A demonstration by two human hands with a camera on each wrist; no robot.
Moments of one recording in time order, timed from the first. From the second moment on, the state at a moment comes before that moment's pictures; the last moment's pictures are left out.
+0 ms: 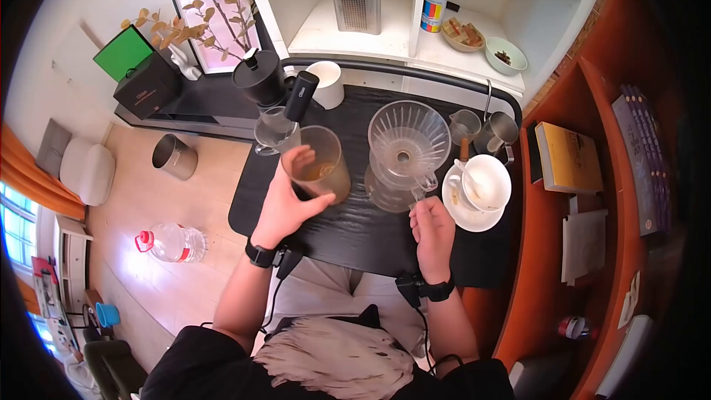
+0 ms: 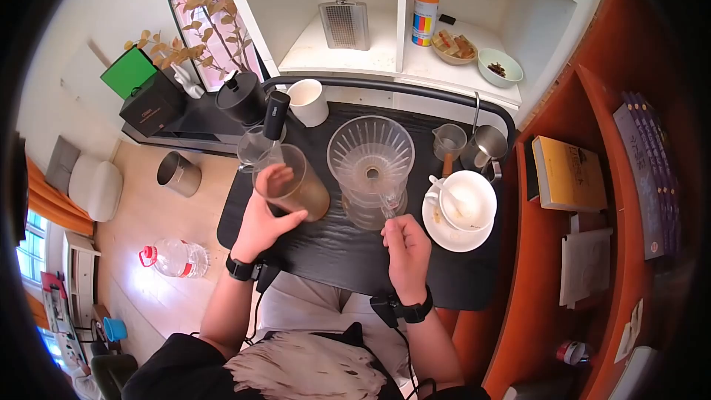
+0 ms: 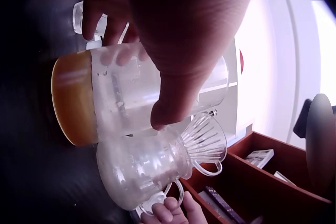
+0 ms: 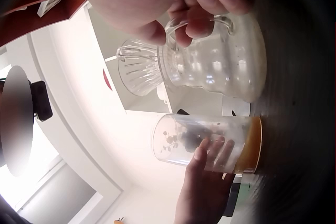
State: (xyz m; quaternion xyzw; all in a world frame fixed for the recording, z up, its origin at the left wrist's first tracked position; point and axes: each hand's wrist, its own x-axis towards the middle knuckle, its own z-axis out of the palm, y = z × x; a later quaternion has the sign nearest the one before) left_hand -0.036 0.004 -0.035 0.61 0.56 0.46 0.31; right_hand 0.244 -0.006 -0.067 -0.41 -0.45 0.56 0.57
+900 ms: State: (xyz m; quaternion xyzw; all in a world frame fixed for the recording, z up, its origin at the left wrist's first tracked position) left_hand -0.037 -0.006 -0.038 0.62 0.52 0.47 0.36; right_hand 0.244 -0.005 -0.073 -0.41 -0.47 0.55 0.56
